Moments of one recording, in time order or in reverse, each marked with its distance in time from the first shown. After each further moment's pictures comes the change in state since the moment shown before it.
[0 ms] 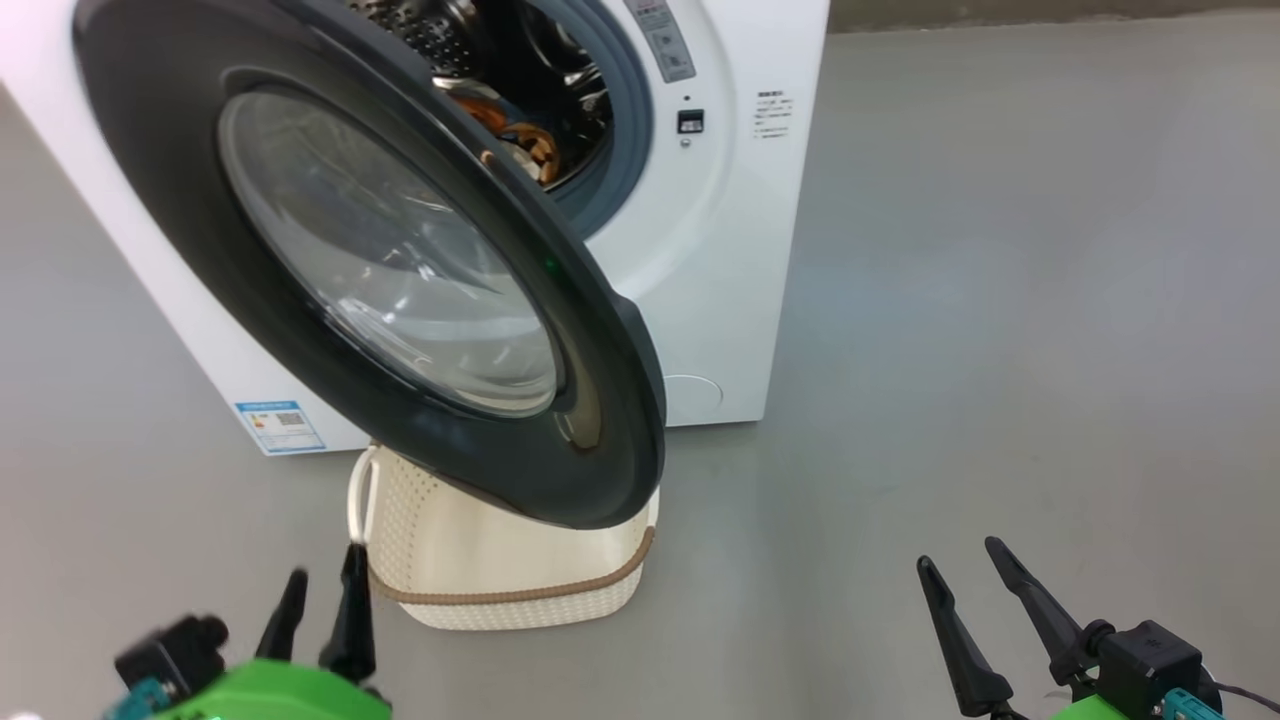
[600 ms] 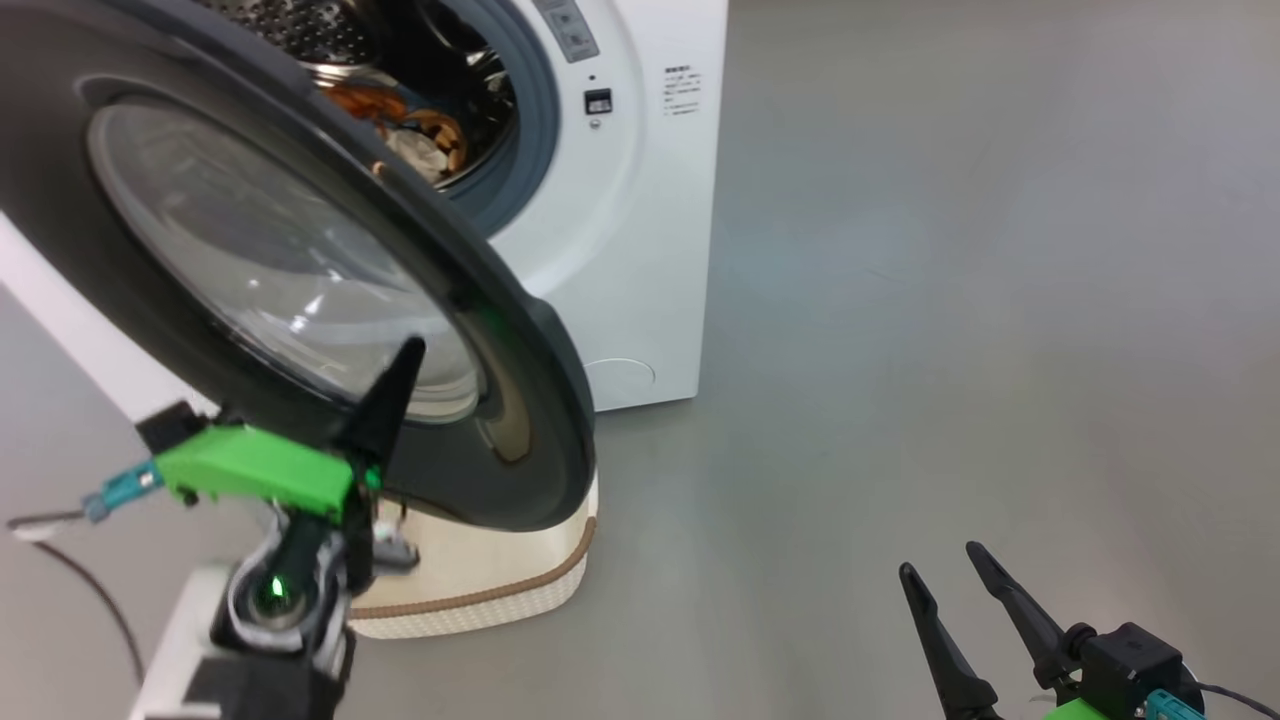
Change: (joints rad) left arm -0.352 -0.110 0.103 0.098 -0.687 -0.158 0.435; right arm -0.004 -0.005 0.033 0.007 0.002 0.000 0.000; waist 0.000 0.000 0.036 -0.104
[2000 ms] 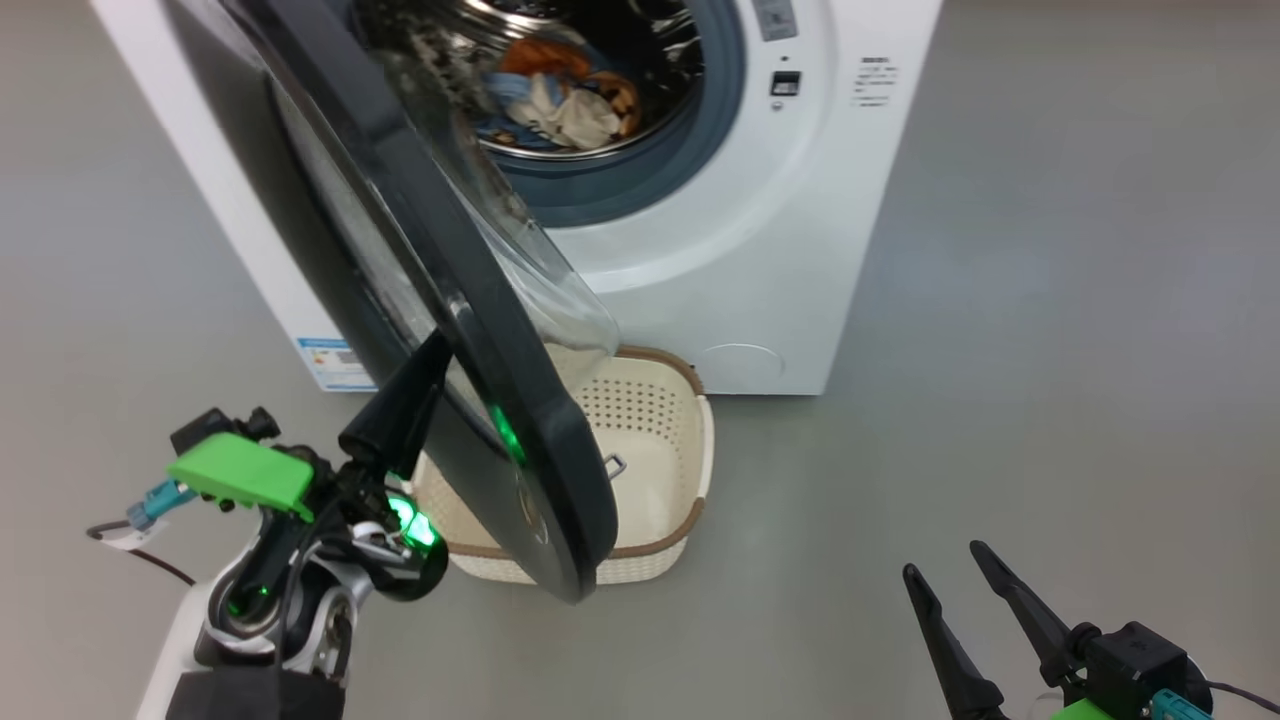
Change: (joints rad) left arm 0.088 -0.047 0.069 -0.175 -0.286 0.053 0.170; right arm 0.002 -0.027 0.009 -0.010 0.000 0.000 0.000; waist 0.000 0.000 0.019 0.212
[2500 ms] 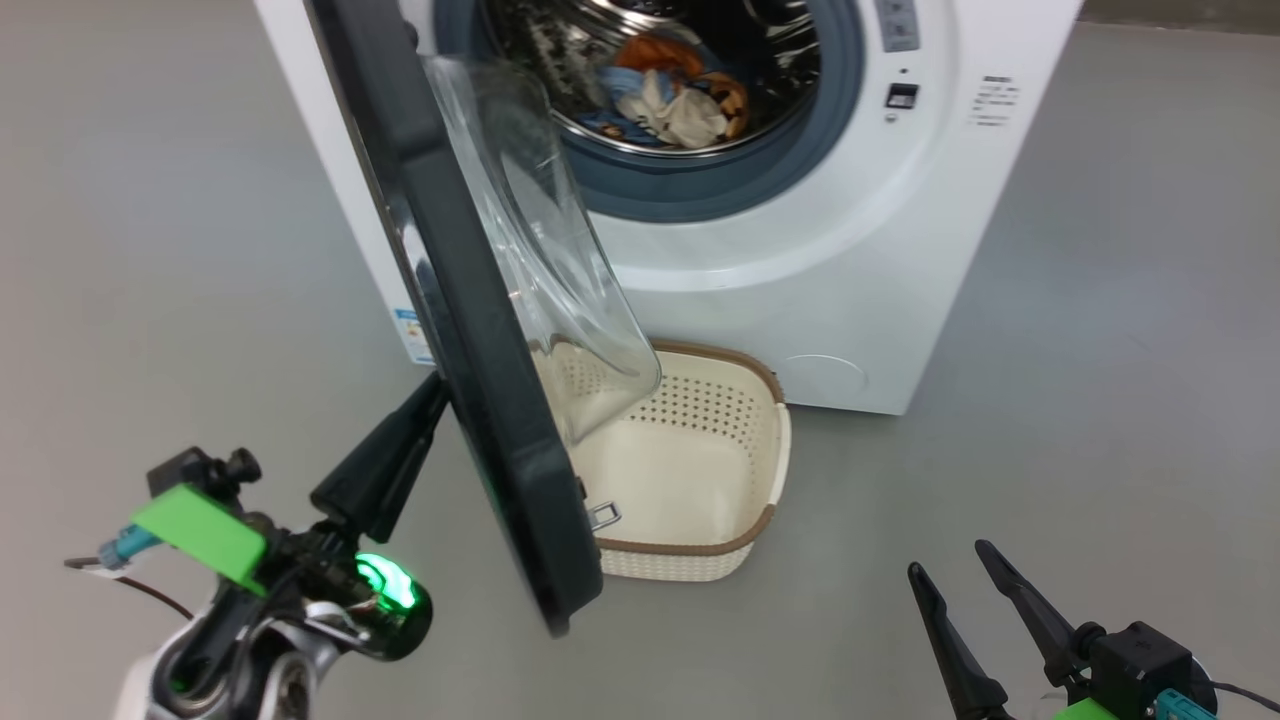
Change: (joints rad) left arm 0.155 0.000 0.102 -0.238 -0.012 0.104 0.160; right arm 0.001 0.003 -0.007 0.000 0.000 0.000 0.000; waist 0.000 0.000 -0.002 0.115
